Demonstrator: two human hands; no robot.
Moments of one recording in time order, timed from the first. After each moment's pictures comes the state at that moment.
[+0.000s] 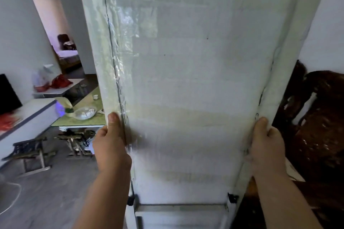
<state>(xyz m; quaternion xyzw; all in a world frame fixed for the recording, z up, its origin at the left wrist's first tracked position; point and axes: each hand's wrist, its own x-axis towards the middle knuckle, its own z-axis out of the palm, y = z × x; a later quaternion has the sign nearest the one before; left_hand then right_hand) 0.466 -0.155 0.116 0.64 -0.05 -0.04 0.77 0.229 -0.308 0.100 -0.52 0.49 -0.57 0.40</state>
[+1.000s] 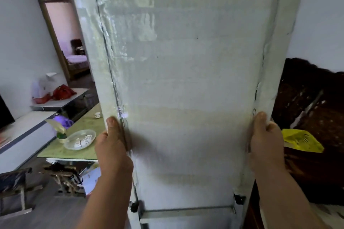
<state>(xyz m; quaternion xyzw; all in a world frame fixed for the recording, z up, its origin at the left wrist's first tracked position) 0.831 -0.455 0.104 0.56 -0.04 -0.02 0.83 0.597 -0.631 0.112 -0.55 0.43 -0.58 0.41</state>
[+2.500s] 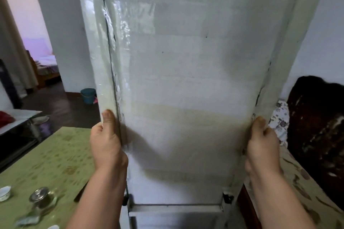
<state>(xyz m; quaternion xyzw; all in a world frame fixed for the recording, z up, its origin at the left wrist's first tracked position) 1.341 -1.208 0.121 0.59 -0.11 0.06 0.80 1.121 -1.395 0.110 -0.48 0.42 -0.63 0.44</state>
